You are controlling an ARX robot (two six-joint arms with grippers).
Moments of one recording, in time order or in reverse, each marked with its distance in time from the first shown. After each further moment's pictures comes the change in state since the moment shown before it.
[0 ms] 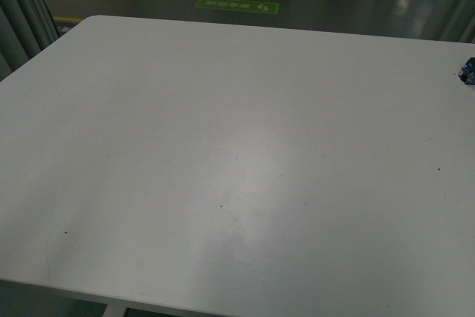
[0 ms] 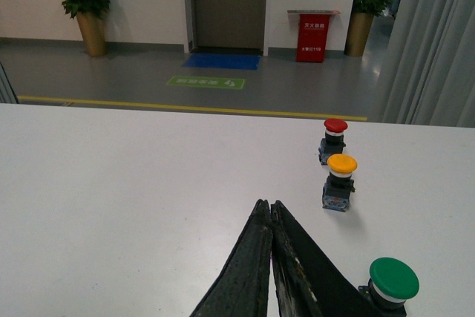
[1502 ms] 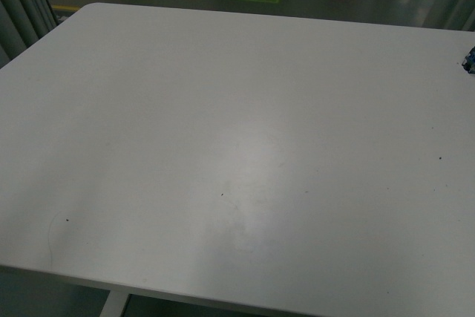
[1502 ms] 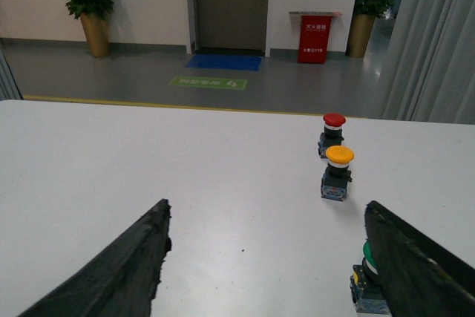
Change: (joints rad) left arm 0.000 0.000 0.000 0.000 0.000 0.000; right arm 0.000 -0.375 0.001 -0.380 0.000 -0.002
